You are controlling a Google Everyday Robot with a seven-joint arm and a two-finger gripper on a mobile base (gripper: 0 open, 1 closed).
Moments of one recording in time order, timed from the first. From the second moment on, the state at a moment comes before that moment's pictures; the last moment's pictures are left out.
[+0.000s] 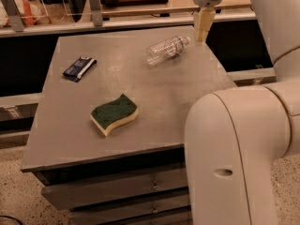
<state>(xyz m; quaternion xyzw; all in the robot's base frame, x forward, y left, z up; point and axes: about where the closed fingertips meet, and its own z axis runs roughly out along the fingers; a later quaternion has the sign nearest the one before) 0.746 -0.146 0.973 -0.76 0.59 -0.09 0.25</state>
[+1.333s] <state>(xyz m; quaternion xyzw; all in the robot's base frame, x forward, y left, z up) 0.754 -0.111 0.911 -0.79 0.56 -0.05 0.24</state>
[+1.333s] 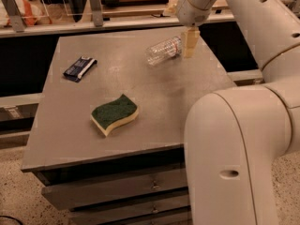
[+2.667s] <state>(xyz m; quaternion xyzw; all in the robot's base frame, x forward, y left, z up) 0.767 -0.099 0.878 -0.82 0.53 -0.03 0.19</state>
